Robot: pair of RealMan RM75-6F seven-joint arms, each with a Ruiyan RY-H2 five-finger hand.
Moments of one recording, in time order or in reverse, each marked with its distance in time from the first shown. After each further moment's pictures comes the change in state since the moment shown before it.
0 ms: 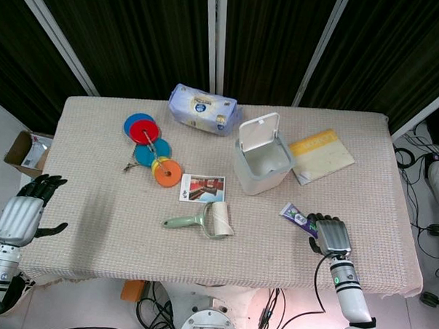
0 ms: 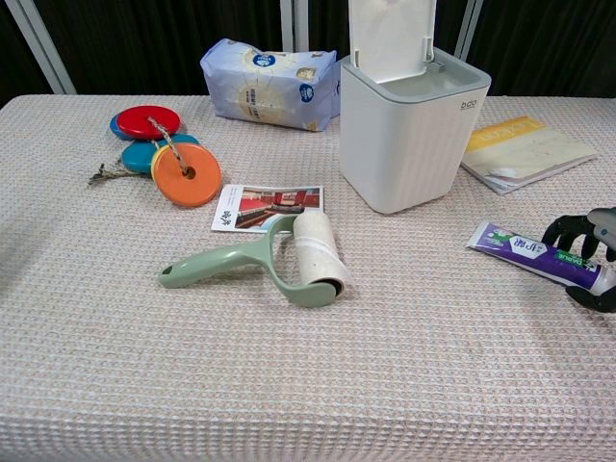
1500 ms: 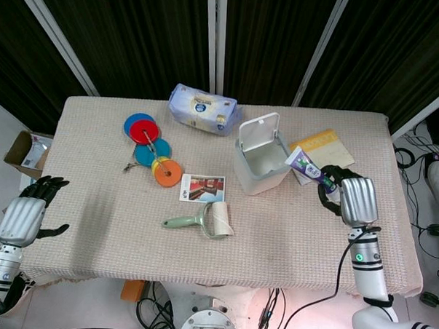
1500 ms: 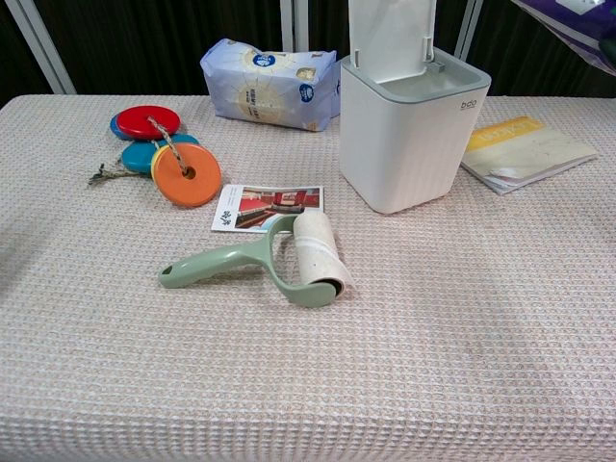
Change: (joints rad) left arm -0.003 0.003 0.003 -0.013 -0.012 -0.014 0.013; right arm 0.038 0.113 0.229 -0.050 -0.332 0.218 0.371
